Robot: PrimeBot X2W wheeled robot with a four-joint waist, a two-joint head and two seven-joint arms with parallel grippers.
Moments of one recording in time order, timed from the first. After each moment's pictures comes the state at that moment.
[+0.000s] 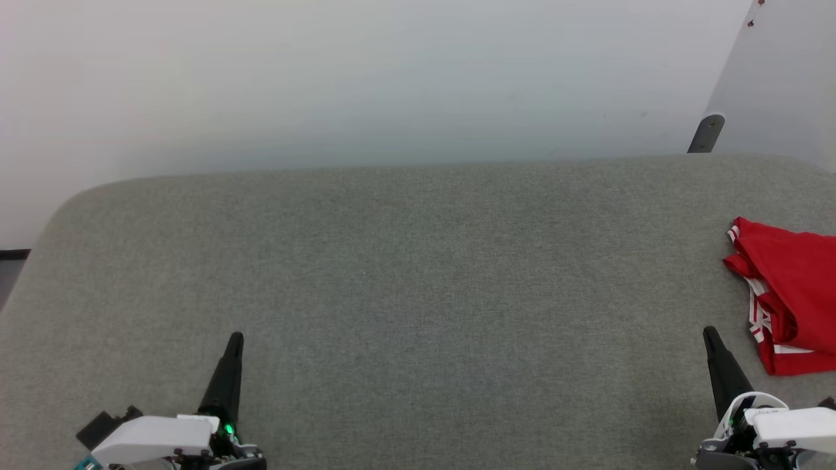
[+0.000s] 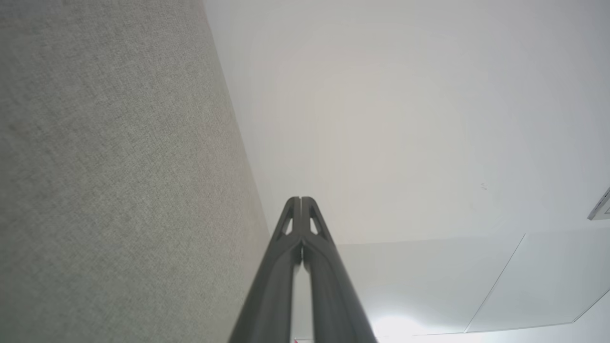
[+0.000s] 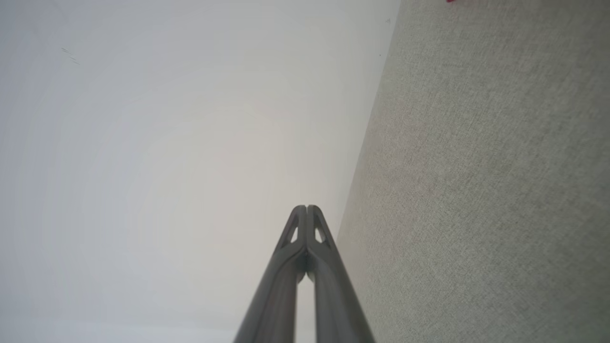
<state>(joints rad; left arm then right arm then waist) -0.08 0.06 0.11 0.24 -1.52 -0.13 0.09 -0.08 -0.05 -0.10 0.24 1.50 0.13 0.09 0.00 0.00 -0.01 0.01</state>
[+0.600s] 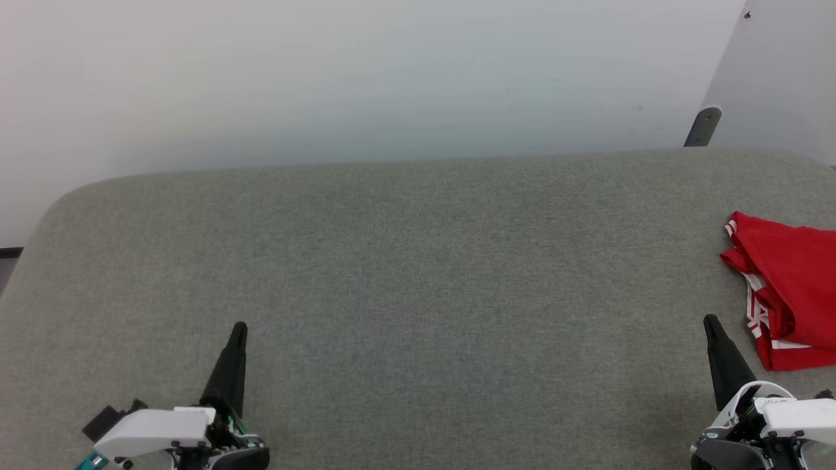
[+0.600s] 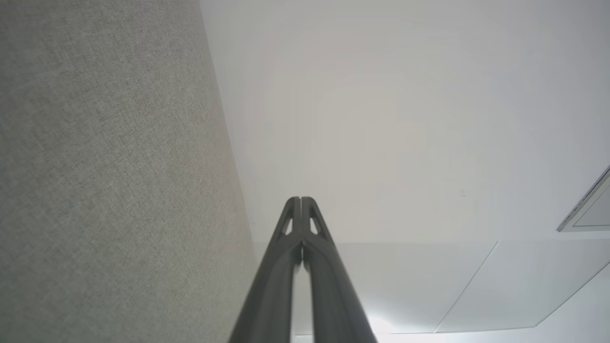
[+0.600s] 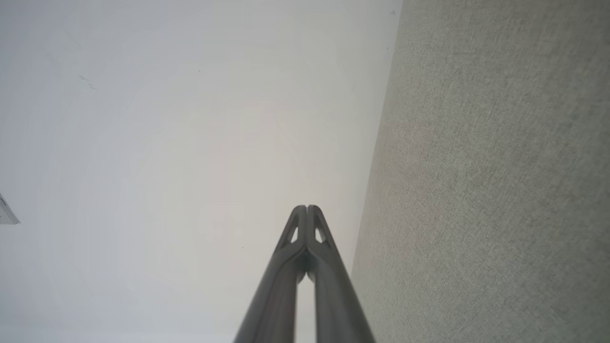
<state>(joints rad) -0.11 0.05 0.11 0.24 -1.61 -0.13 0.12 -0.11 -0.05 -0.11 0.25 1.61 0.13 0.11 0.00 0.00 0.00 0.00</state>
